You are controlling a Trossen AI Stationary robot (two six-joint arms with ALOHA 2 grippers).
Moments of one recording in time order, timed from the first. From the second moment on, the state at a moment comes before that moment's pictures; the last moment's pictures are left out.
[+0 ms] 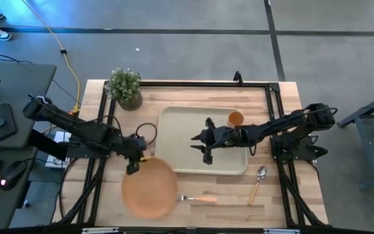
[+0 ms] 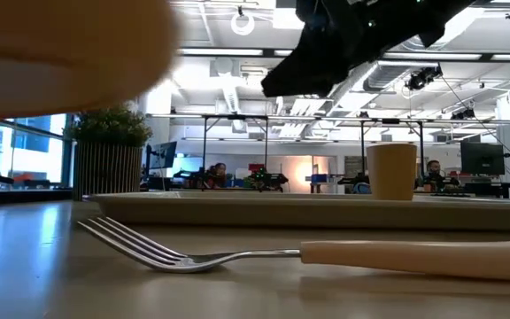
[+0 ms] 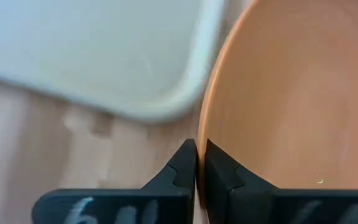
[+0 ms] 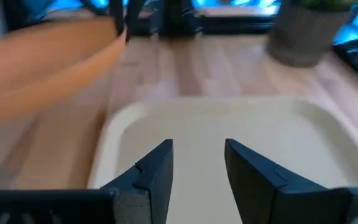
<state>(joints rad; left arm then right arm) -0.32 1.01 0.65 -0.58 -0.06 -0.60 0.14 1.54 0.84 0.26 0.21 0.08</state>
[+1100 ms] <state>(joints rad) 0.12 1.15 0.65 -0.10 -0.40 -0.32 0.21 1.42 0.84 0.10 0.63 0.14</state>
